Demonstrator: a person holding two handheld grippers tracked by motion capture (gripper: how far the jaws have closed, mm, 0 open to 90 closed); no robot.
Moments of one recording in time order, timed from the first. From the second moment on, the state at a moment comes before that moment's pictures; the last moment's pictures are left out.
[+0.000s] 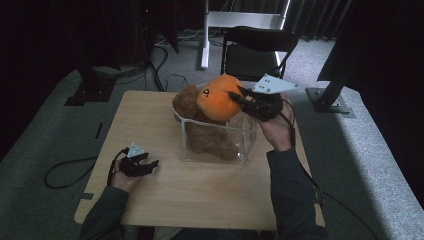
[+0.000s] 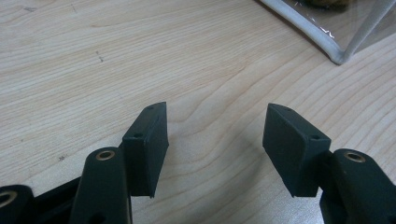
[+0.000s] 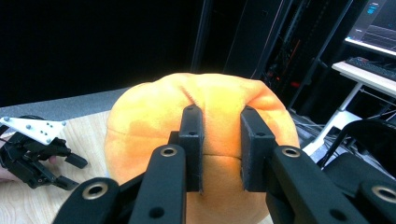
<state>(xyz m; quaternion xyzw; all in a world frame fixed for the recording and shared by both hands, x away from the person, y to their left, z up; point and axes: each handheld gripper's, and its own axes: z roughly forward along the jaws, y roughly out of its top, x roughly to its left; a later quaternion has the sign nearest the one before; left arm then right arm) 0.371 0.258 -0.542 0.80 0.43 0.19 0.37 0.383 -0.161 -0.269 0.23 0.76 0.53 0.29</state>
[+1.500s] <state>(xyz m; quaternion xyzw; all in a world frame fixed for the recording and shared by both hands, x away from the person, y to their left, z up) 0.371 0.258 -0.542 0.80 0.43 0.19 0.37 0.393 -0.166 -0.283 0.26 0.76 0.52 0.30</state>
